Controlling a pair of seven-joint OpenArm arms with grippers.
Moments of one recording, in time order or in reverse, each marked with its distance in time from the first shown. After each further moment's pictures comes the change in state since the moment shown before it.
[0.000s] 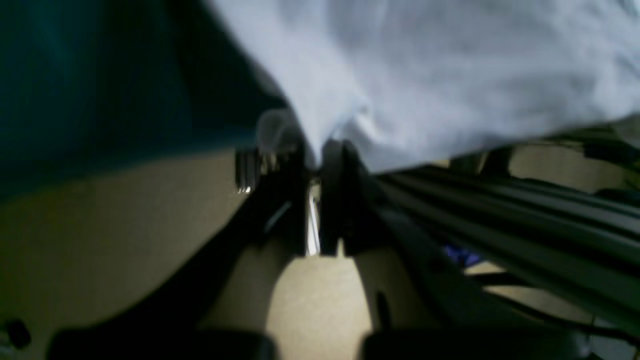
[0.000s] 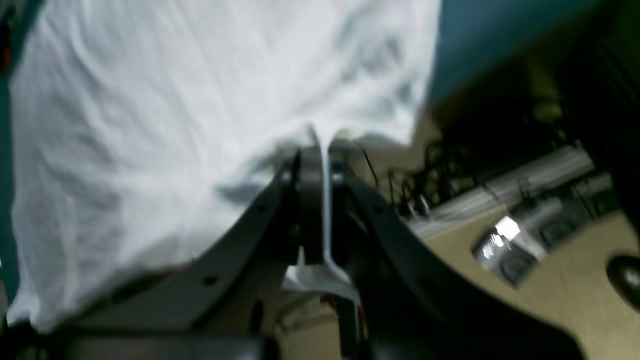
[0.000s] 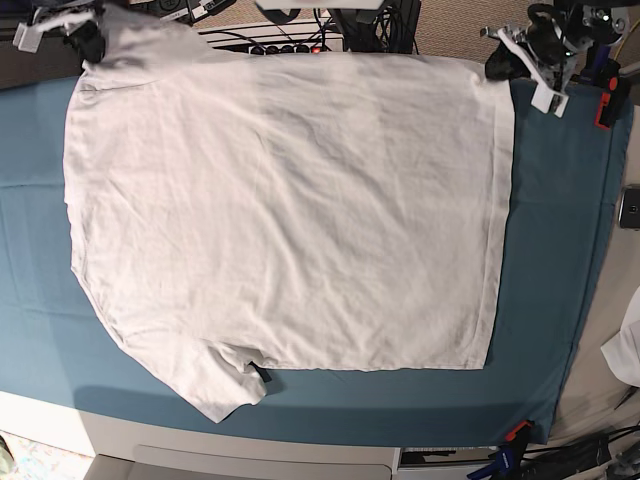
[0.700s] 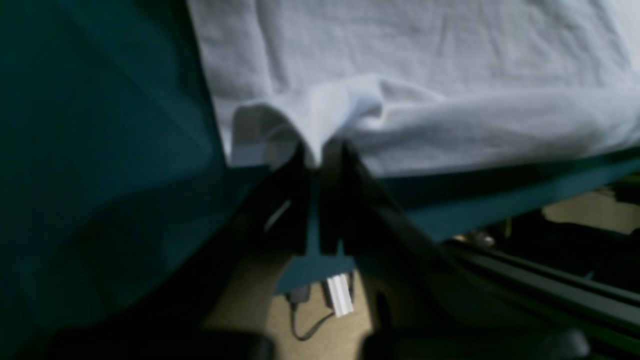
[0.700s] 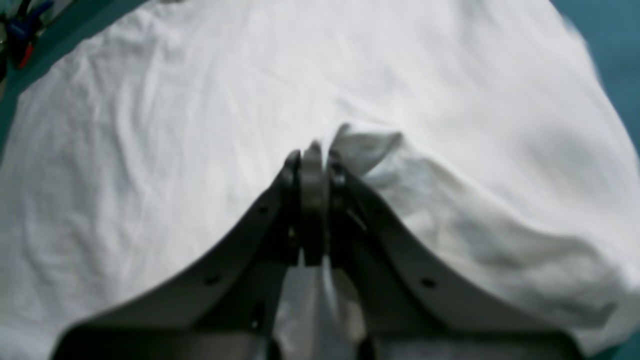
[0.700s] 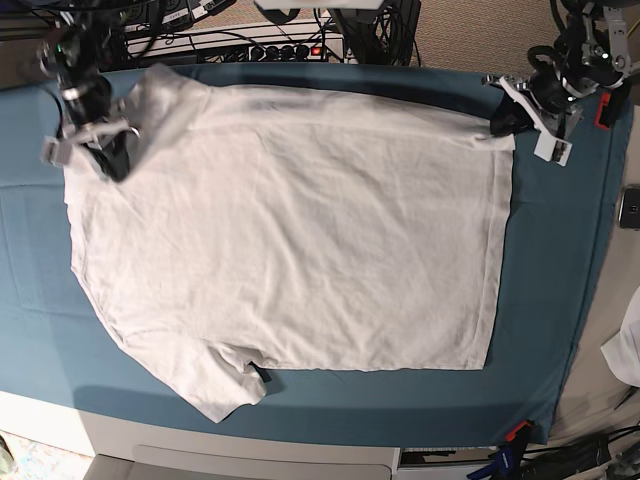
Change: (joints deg) left arm -11.4 0.1 1.7 -1.4 5.0 0.2 -2.1; right arm 27.3 1.8 -15.2 -0.3 -27.8 -2.4 7.8
